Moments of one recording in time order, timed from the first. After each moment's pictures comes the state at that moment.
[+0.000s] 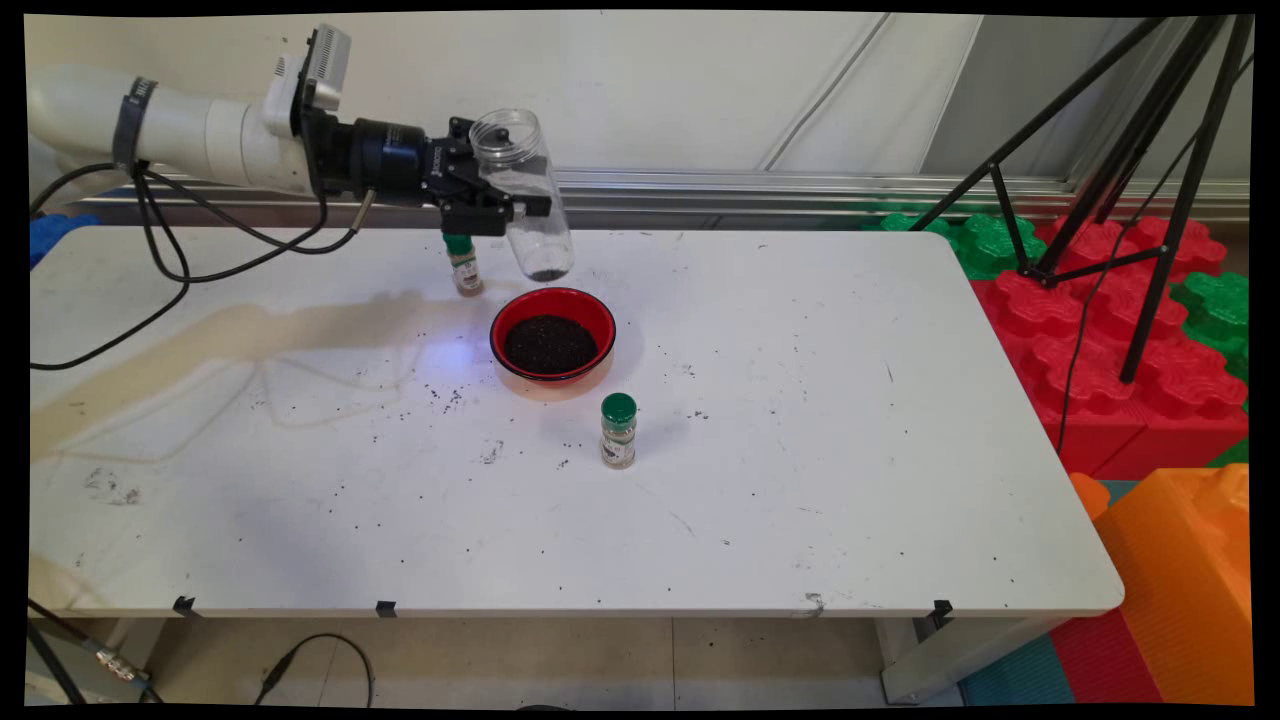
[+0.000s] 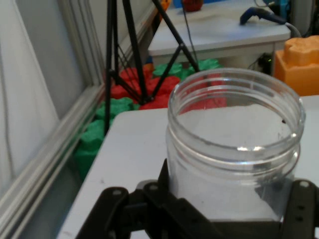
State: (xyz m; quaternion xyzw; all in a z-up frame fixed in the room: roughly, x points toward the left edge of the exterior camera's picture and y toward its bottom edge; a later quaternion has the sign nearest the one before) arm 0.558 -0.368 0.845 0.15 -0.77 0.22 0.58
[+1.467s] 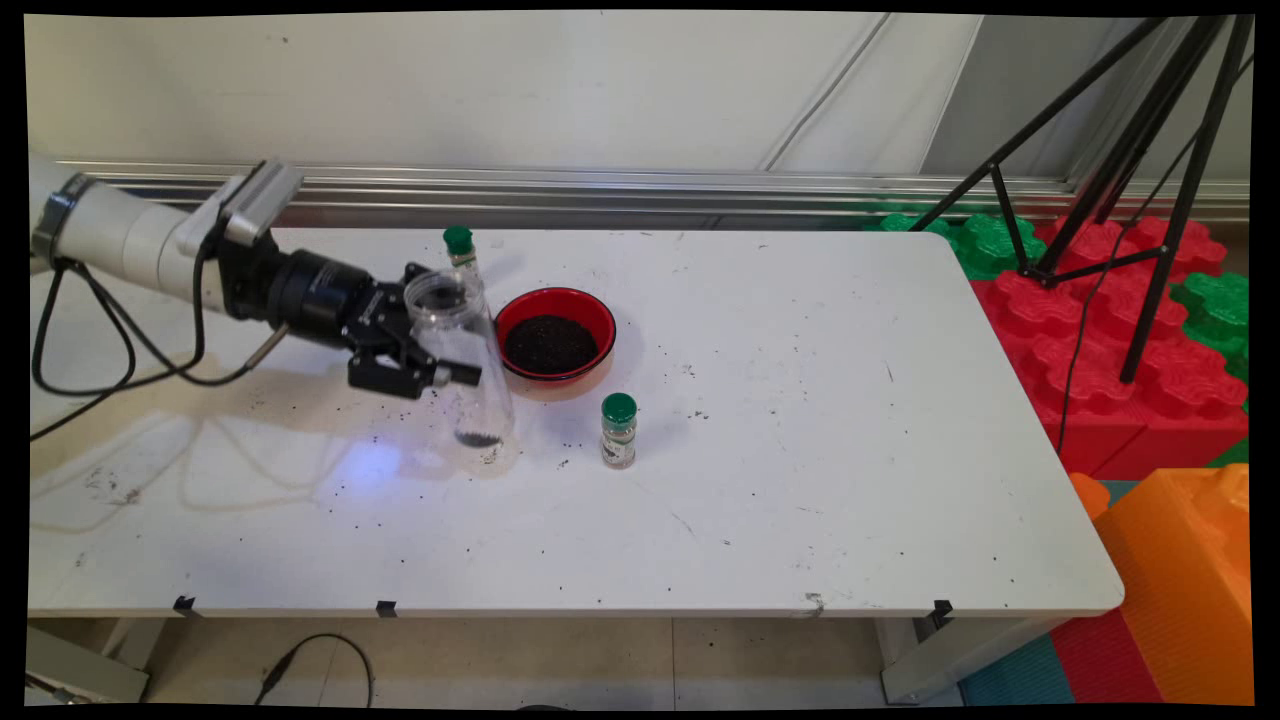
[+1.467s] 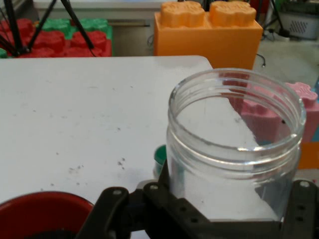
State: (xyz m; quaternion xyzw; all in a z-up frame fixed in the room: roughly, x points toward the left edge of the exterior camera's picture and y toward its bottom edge) arm 0.558 -0.267 0.798 0.13 -0.81 0.08 0.57
